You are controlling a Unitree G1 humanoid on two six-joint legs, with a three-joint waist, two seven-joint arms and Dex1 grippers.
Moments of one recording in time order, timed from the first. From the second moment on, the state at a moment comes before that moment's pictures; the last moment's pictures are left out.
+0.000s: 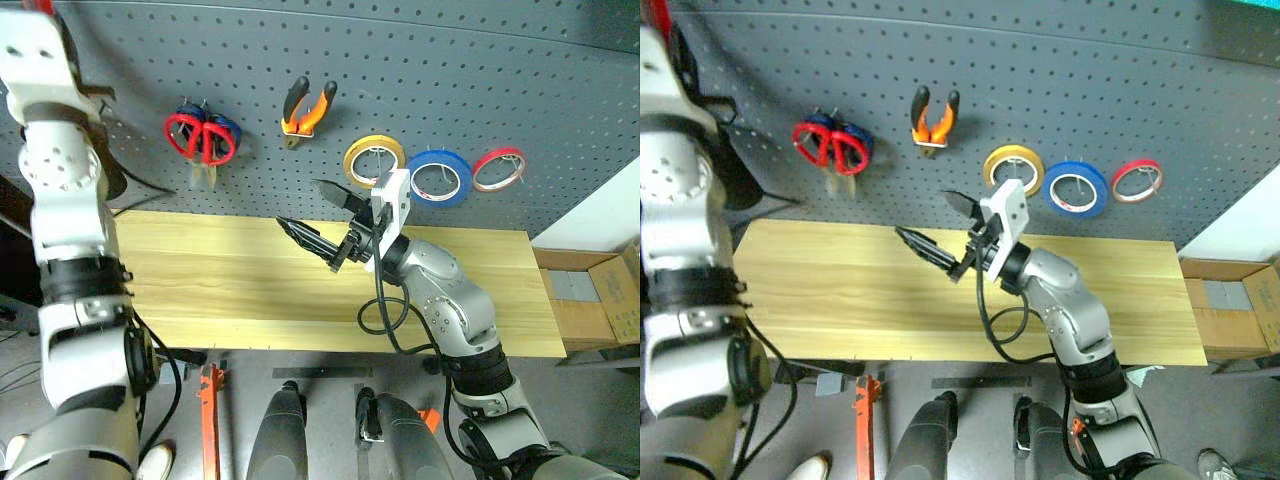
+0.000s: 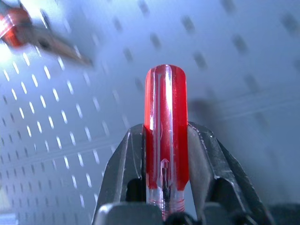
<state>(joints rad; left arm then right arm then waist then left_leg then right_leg) -1.06 0.70 0.28 0.56 0.07 -0.13 0.06 -0.60 -0.02 0.17 -0.16 0.40 0.37 0.61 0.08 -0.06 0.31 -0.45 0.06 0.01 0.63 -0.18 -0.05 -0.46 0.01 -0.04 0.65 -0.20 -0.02</state>
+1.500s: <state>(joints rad) -0.89 0.65 0.27 0.29 -0.05 -0.08 0.02 -0.61 -0.06 0.18 -0.11 0.35 0.29 0.57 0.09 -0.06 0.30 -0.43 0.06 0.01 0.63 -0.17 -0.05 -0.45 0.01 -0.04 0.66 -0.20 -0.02</state>
